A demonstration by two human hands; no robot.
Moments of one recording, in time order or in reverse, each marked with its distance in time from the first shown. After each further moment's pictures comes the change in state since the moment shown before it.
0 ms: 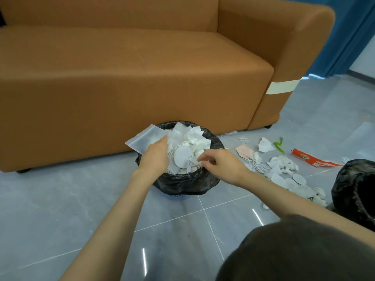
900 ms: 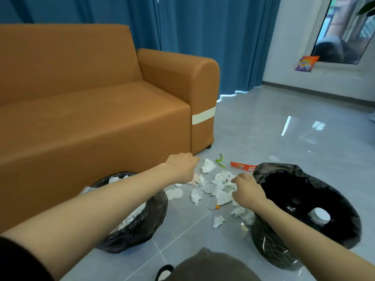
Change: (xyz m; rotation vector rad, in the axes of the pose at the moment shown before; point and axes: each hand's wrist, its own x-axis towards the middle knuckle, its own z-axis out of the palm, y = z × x) left_hand 0.004 0.277 -0.027 0.574 -0.298 0.653; right_hand -0.139 0.131 -0.134 -0.249 0.108 0.685
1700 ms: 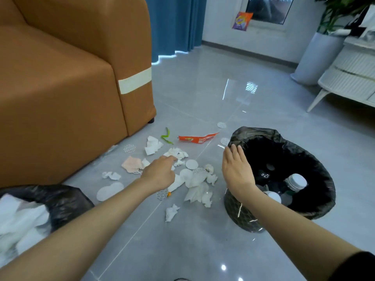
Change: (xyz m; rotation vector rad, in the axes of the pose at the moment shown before) left_hand 0.157 0.063 0.125 -0.405 -0.034 0.090; right_hand 0.063 0.121 0.050 -0.780 0.053 0.205
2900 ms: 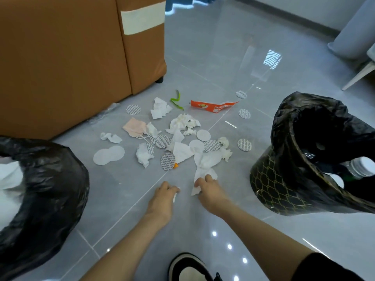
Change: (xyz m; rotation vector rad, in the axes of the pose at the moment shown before) left_hand -0.022 -0.062 0.203 -0.285 -0.152 -0.154; right_hand -0.005 -0.140 0.110 0.817 -0.397 -0.168
